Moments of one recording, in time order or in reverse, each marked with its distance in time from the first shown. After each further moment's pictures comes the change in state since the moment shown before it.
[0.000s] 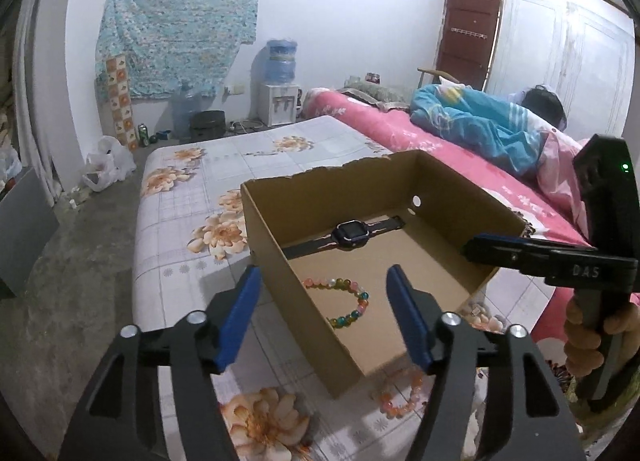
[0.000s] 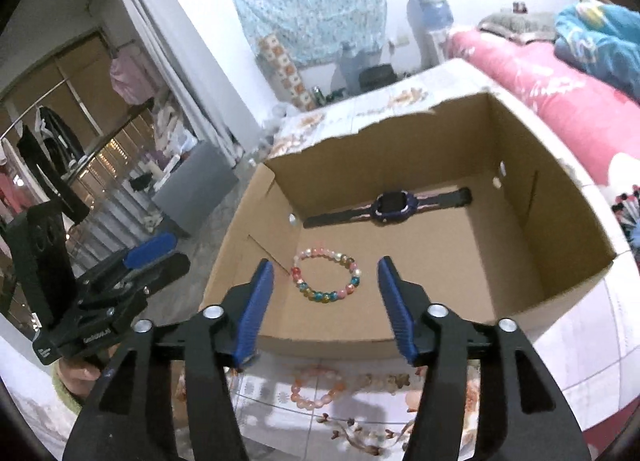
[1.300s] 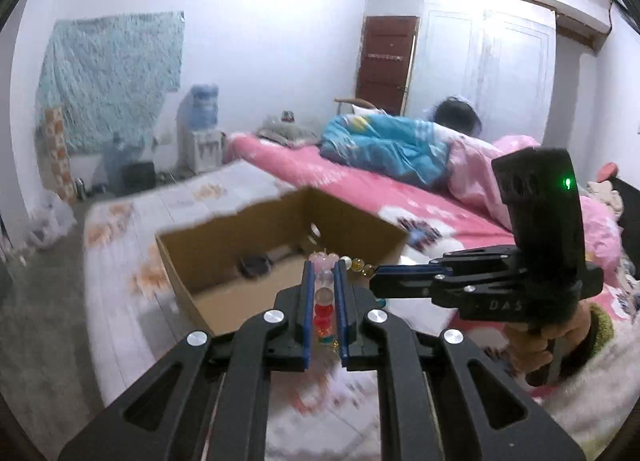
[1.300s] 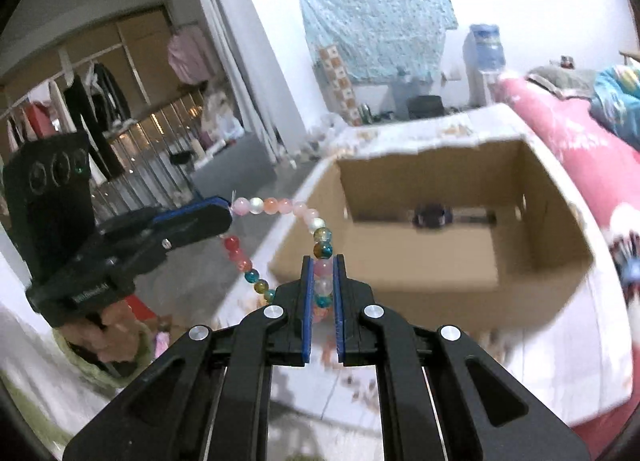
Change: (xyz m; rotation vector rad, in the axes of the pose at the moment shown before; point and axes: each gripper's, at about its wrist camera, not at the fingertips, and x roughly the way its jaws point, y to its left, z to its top) left arm -0.060 -0.058 0.005 0.146 -0.149 -0.243; right arm -0.048 0.041 -0.016 -0.196 -0.052 0.120
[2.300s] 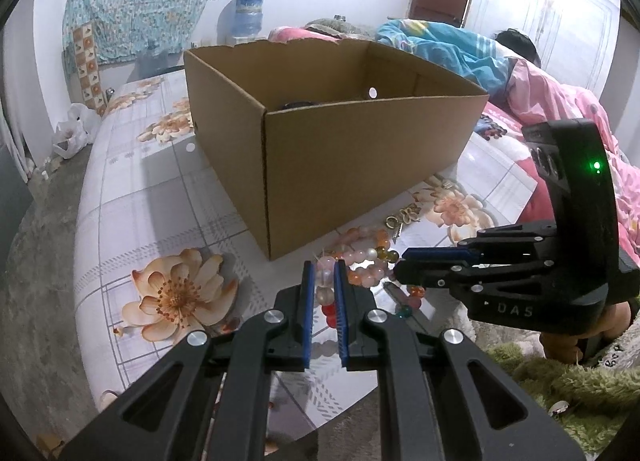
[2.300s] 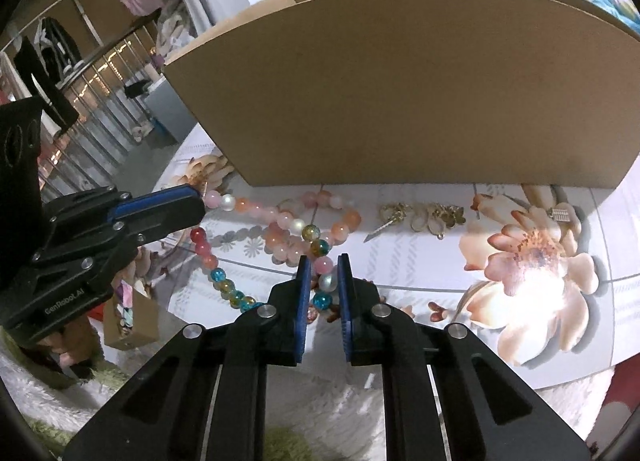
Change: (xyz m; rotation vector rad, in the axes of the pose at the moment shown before) left arm 0.056 0.022 -0.131 -0.122 0.317 0.122; right arm 0.093 -0.007 -0.113 0.049 0.317 -0.140
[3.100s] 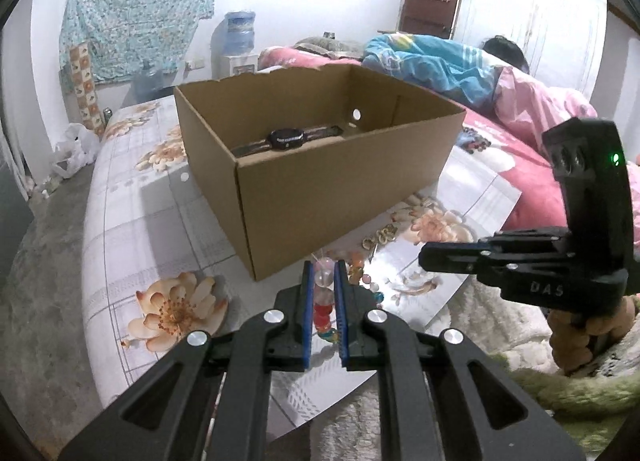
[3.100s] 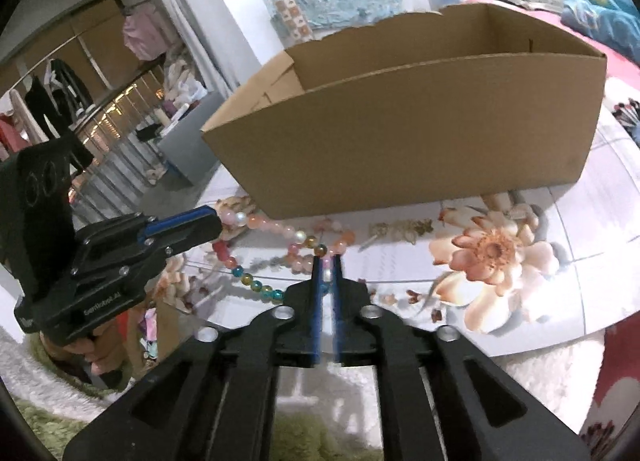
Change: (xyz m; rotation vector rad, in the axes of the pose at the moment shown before) left arm -0.020 -0.021 0.008 0.033 -0.056 0.007; right arm -0.049 -0.018 -0.012 0.099 -0.128 0.070
